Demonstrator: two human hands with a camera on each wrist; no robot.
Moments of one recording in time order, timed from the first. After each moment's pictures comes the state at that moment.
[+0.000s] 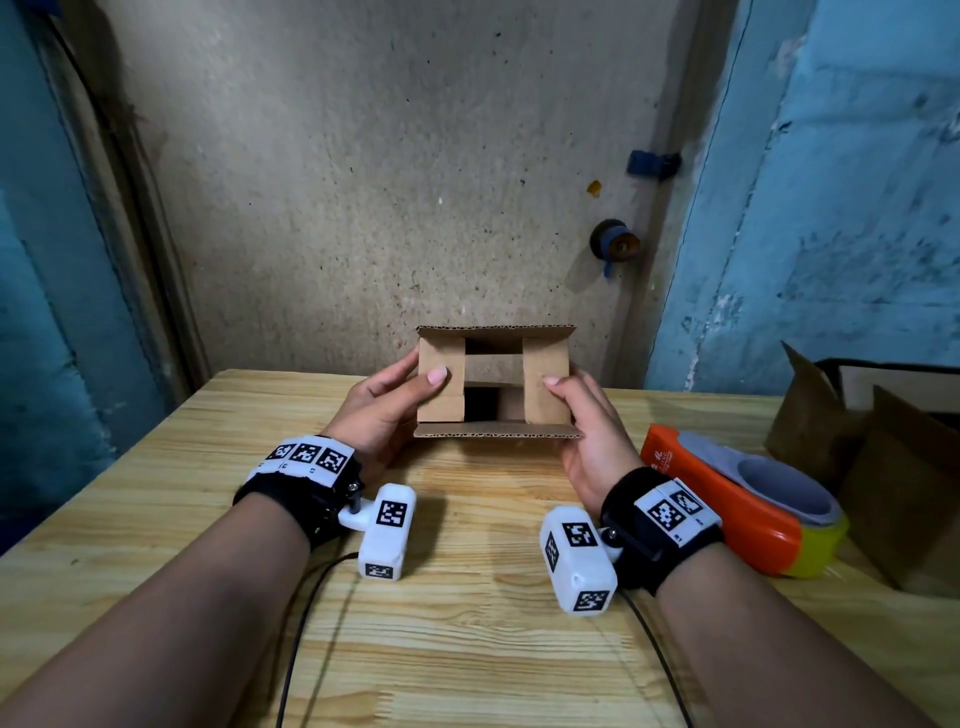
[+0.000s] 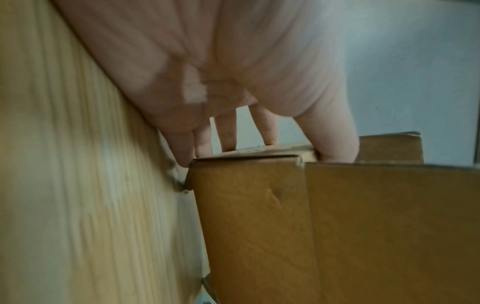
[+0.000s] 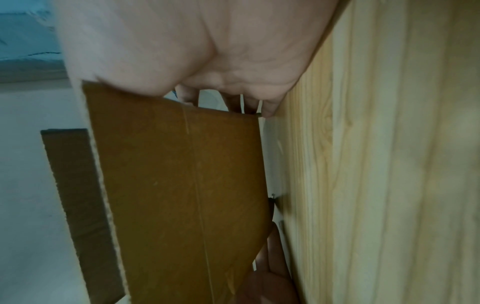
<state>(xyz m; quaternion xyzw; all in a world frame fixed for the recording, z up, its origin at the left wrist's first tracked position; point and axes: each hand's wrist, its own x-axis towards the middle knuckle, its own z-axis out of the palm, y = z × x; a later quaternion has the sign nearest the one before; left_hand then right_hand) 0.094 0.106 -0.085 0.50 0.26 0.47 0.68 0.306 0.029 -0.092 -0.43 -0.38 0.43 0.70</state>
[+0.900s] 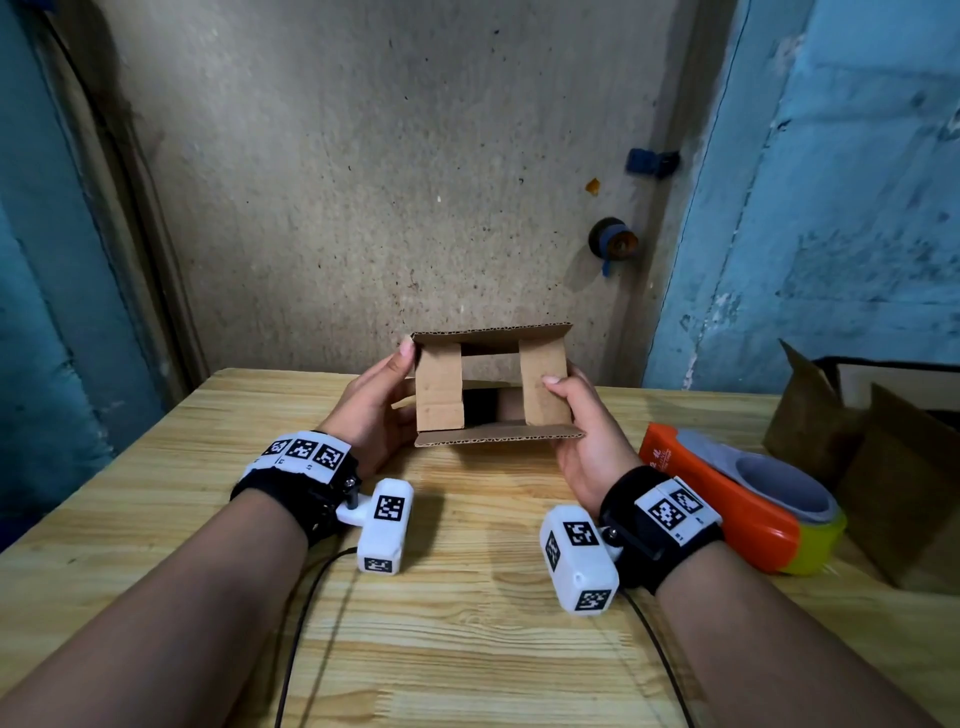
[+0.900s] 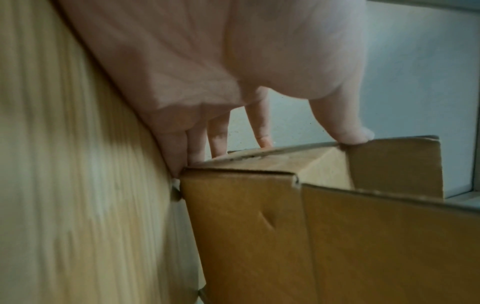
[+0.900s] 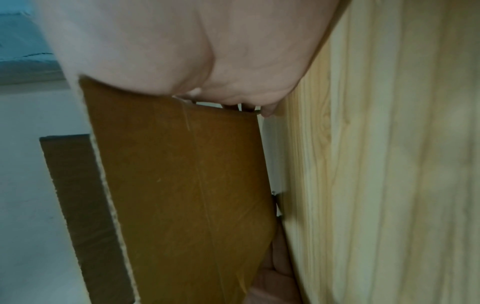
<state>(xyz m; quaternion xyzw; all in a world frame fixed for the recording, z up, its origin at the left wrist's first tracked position) 0.091 0.121 -0.089 0.49 0.27 0.45 0.70 0.304 0.030 -0.092 -0.43 -0.39 0.45 0.67</state>
